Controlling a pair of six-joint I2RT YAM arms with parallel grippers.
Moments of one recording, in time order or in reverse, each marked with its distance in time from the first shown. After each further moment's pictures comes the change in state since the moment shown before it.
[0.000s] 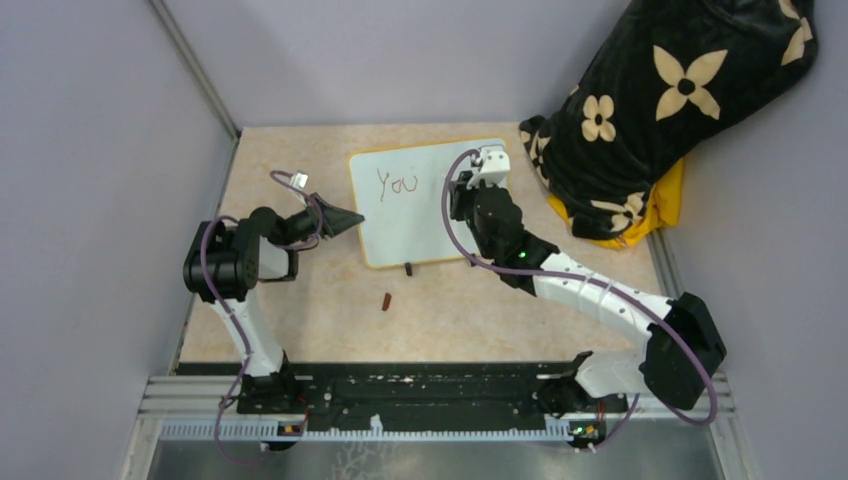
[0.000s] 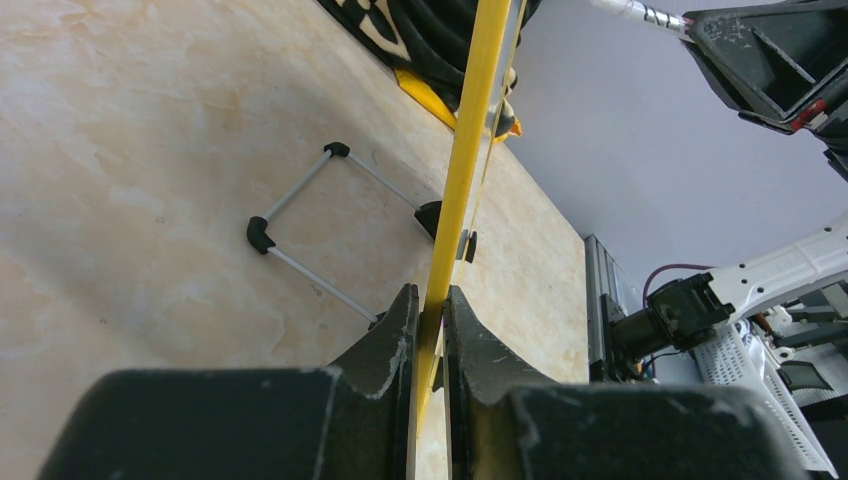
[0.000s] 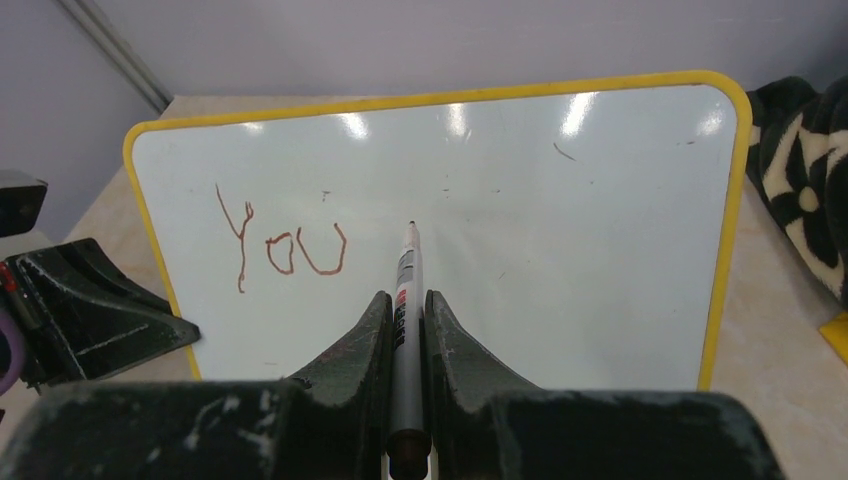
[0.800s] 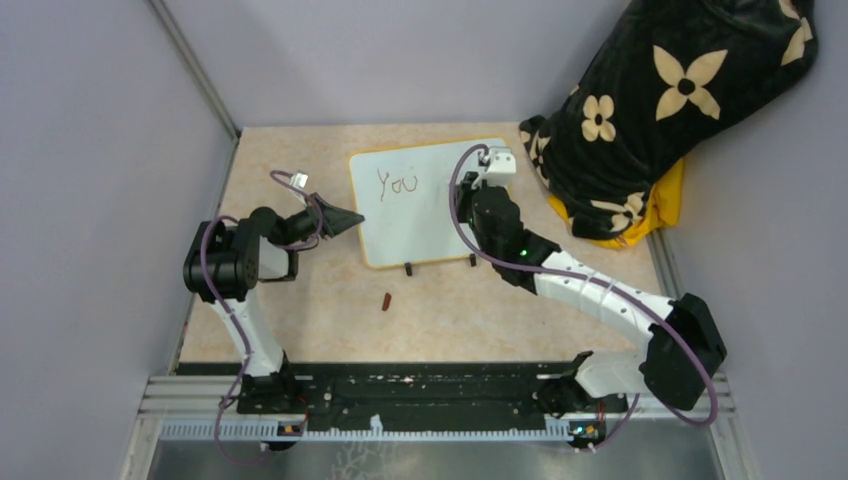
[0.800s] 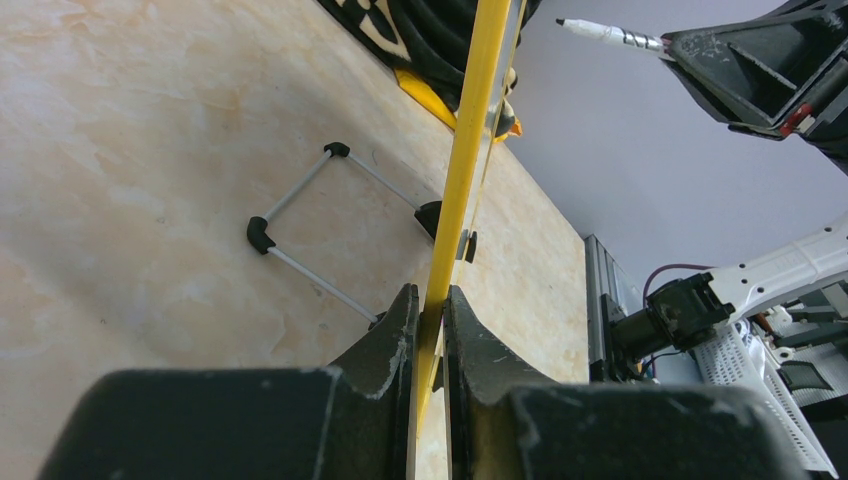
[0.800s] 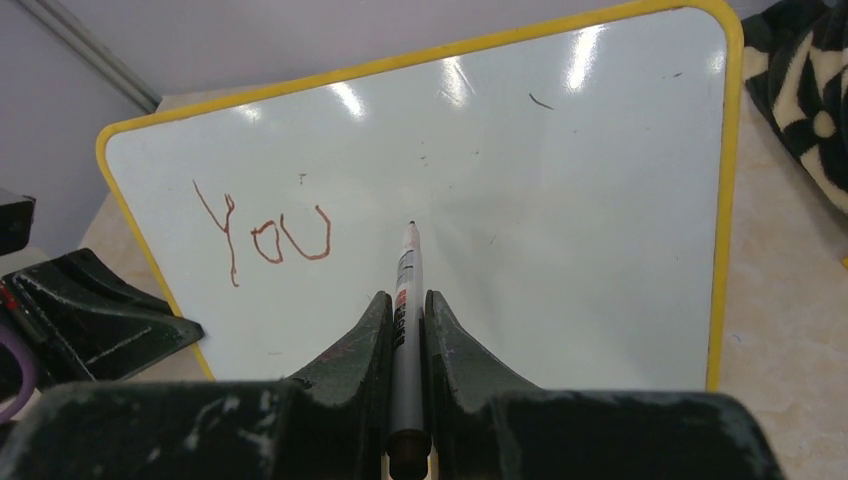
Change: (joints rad) left arm 0.000 0.000 0.000 0.000 0.000 0.000; right arm -0.009 -0.002 0.008 -0.109 0.035 0.149
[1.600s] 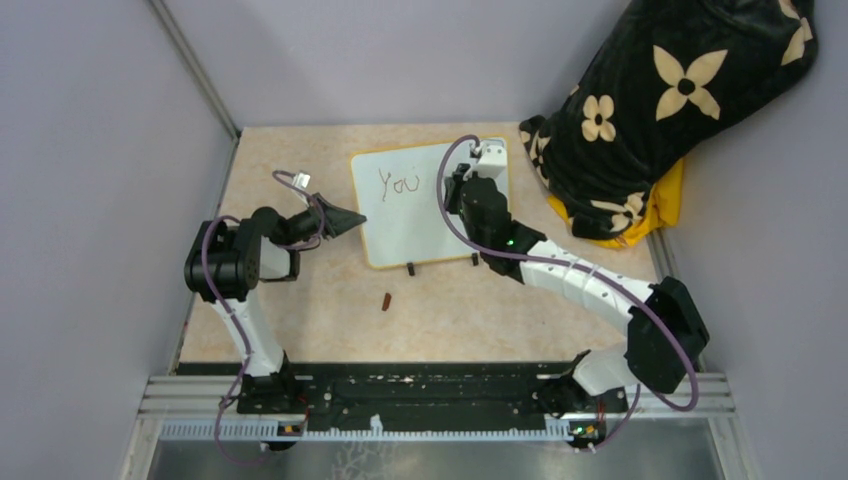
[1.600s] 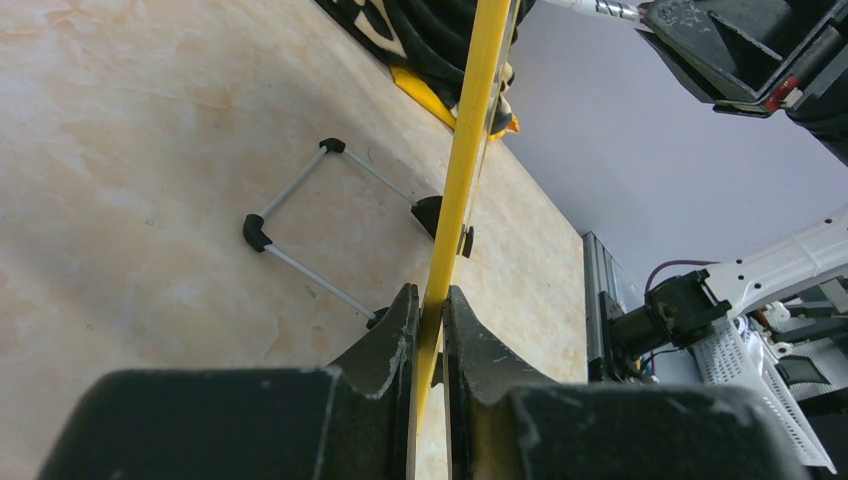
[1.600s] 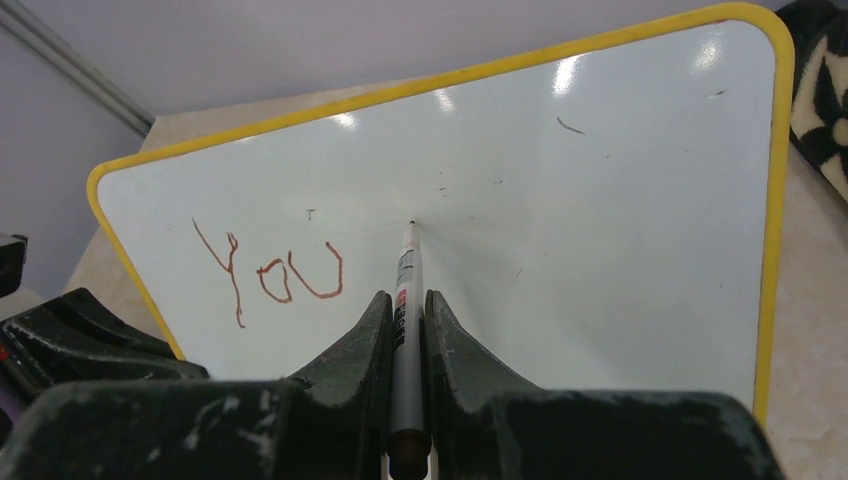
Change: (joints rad) left arm -0.011 0.000 0.000 0.000 -0.002 0.002; right arm -0.009 0.102 0.074 0.038 0.011 0.016
